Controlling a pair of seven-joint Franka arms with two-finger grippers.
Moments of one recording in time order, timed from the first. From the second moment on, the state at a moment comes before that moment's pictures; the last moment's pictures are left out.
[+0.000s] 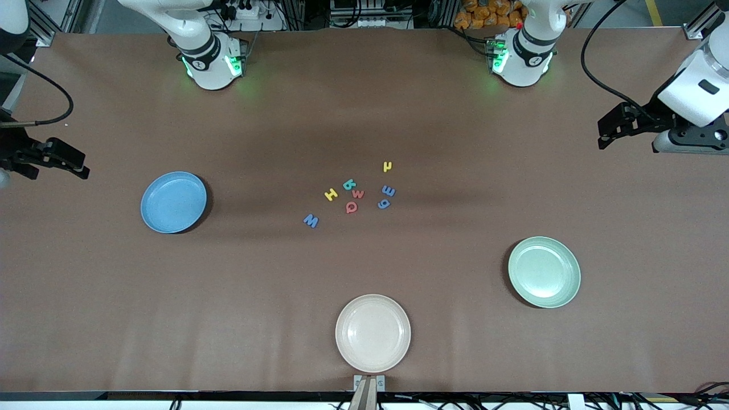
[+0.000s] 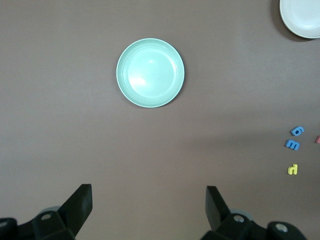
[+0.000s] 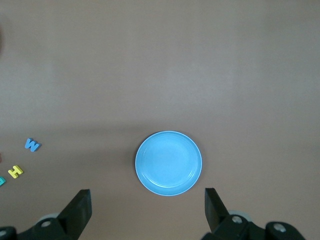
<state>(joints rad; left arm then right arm) 0.11 -0.04 -0.24 -1.60 0.01 1.60 -0.04 0.01 0.05 -0.05 -1.56 0.00 1.65 -0.03</state>
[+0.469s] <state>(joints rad) 0.11 -0.04 -0.24 -1.60 0.01 1.60 -0.04 0.01 0.05 -0.05 -1.57 0.00 1.65 -0.02</state>
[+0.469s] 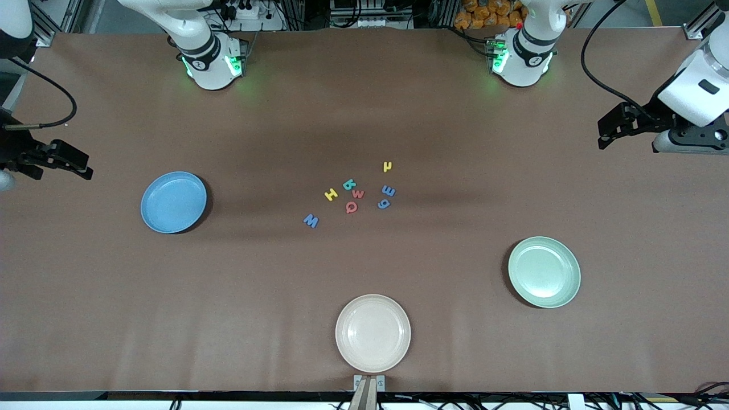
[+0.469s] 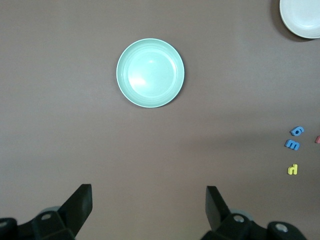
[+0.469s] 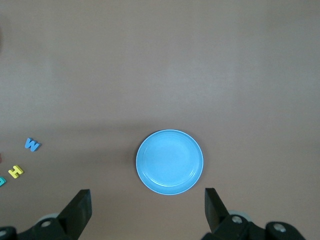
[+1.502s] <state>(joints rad) -0.02 0.12 -0.47 -1.76 -0.02 1.84 -0.22 0.05 0.05 -0.05 -1.61 0.00 1.69 0.06</state>
